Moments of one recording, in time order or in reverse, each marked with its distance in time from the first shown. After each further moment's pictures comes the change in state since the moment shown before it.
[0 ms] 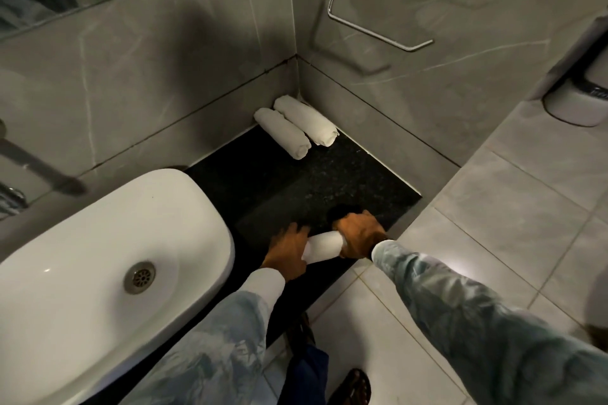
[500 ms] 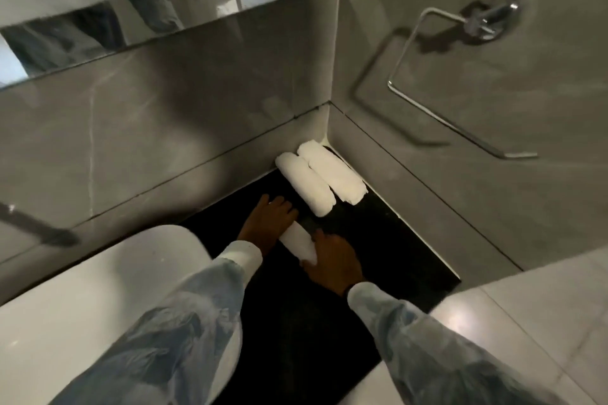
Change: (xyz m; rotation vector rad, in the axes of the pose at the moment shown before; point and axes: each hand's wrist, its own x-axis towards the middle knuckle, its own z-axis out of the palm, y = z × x) left_hand 0.137 -0.103 -0.144 0.570 0.189 0.188; right_hand 0.133 -0.050 -0.048 0.395 0.246 0.061
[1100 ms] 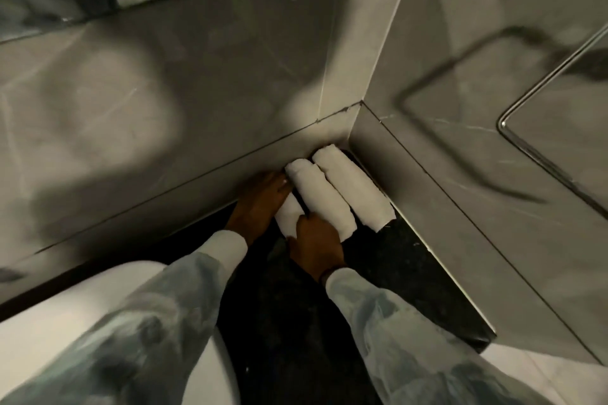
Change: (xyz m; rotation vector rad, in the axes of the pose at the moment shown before) left_hand 0.098 -0.090 0.052 -0.825 0.343 -0.278; right_hand 0.147 -0.034 0.023 -0.088 -0.044 0.013
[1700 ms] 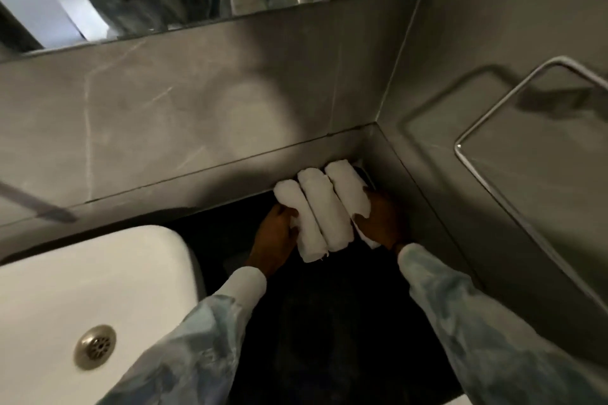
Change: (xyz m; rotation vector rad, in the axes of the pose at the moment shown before) left_hand -0.071 0.061 0.031 -0.166 0.142 -0.341; right_hand 0.033 0.126 -0.091 0.268 0.001 0.031
